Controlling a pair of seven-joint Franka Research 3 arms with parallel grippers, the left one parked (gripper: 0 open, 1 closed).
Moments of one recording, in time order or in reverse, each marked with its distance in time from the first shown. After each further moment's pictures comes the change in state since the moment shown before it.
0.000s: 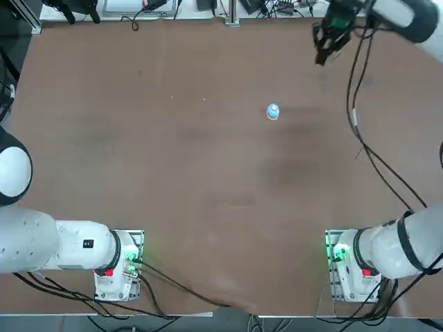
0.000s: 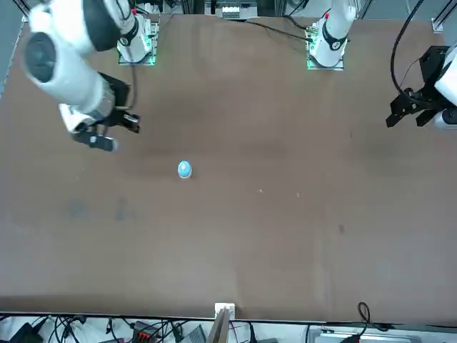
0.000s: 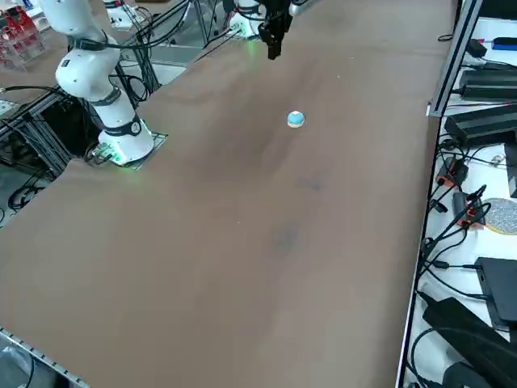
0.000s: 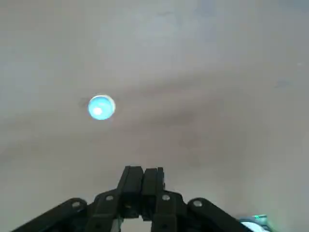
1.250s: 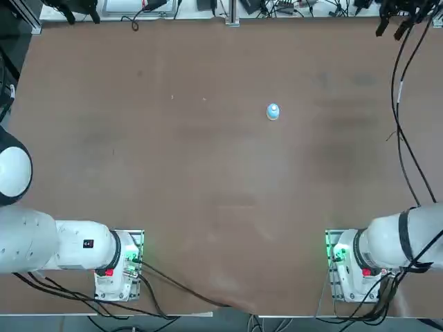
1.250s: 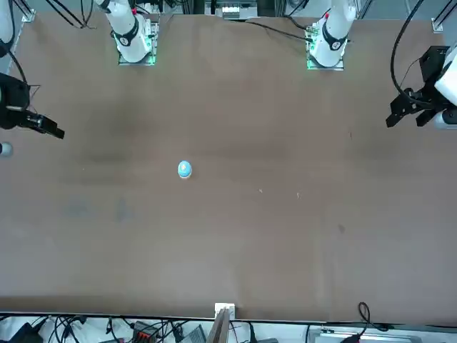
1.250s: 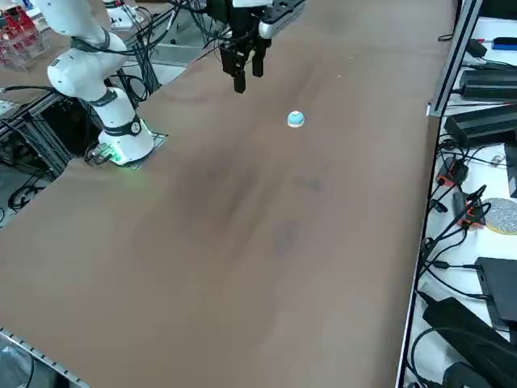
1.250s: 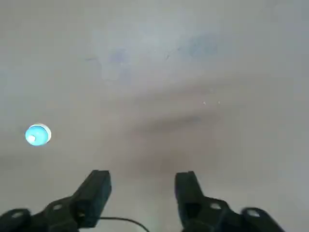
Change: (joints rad) arm -0.340 0.008 -0.005 0.113 -0.075 -0.070 -0.347
